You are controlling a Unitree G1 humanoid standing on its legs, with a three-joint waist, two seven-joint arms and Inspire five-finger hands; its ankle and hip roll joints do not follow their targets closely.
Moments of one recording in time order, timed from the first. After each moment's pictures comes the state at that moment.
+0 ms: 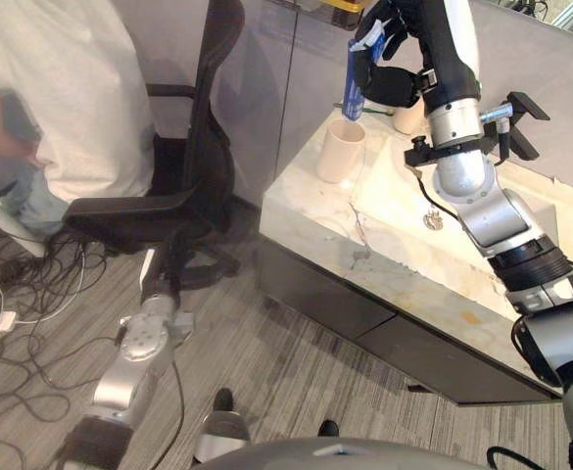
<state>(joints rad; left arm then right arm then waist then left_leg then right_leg) 0.10 0.47 -0.14 -0.02 -0.47 0.07 0.32 -0.87 -0.69 0.41 0.19 -0.10 -0.13 -0.42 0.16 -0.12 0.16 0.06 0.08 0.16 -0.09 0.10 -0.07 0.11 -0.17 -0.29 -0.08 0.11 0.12</state>
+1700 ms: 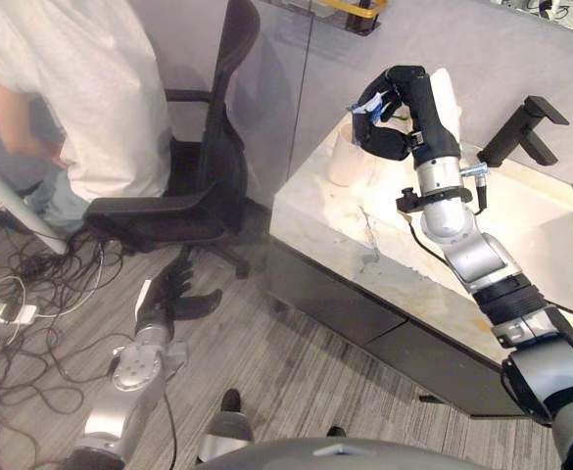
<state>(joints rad) 0.21 0.47 -0.13 0.00 -0.46 0.07 0.29 -0.68 -0.61 0.38 0.26 -0.10 -0.16 -0.42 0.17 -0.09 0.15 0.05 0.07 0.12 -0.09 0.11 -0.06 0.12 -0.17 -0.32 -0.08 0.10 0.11</state>
